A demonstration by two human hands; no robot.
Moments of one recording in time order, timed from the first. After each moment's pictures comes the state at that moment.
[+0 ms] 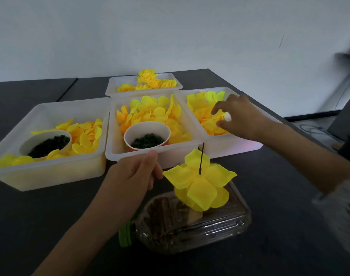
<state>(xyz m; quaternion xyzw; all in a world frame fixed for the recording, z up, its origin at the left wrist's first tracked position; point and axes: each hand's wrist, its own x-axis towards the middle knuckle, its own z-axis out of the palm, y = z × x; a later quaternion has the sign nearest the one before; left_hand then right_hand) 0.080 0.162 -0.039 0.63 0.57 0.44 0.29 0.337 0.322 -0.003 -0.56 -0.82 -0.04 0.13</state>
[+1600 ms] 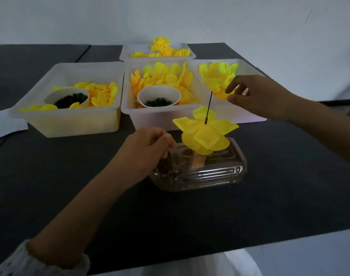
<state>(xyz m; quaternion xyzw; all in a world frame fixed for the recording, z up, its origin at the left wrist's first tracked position) 0.084 0.125 -0.055 0.65 0.62 0.33 0.30 0.342 0.255 0.002 -0.52 -0.83 0.09 0.19</state>
